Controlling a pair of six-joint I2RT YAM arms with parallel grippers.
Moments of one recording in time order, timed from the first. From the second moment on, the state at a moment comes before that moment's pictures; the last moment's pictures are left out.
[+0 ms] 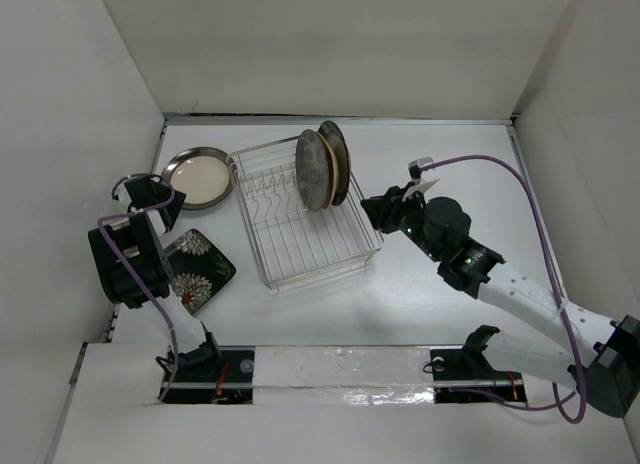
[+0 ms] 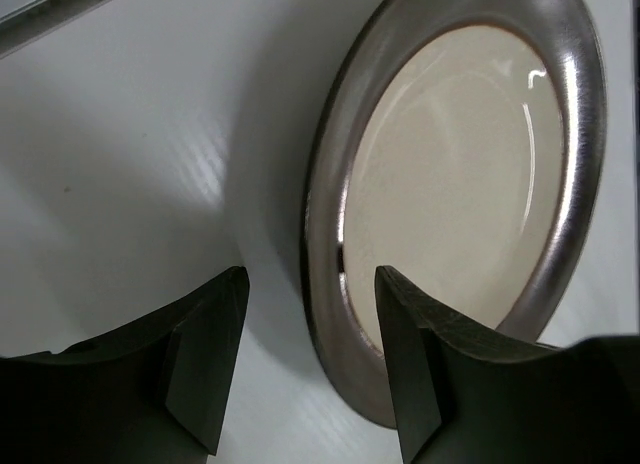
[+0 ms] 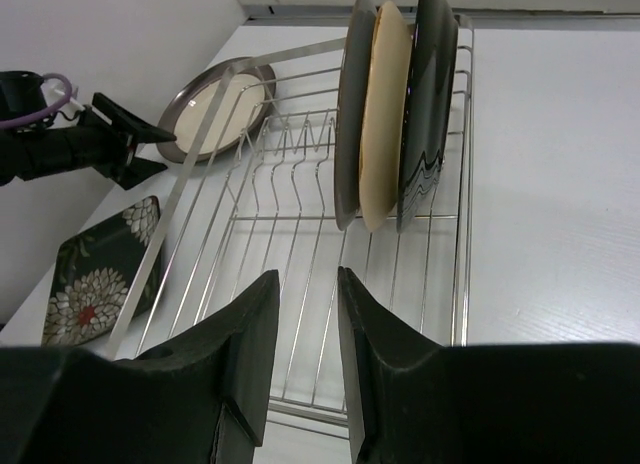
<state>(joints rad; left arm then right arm) 0.39 1.76 0.90 0.16 0.06 -0.82 0.75 1.02 0.77 0.17 0.17 0.39</state>
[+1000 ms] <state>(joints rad) 0.43 1.80 0.90 0.38 0.16 -0.88 0.73 1.03 0.77 0.17 0.18 0.39</state>
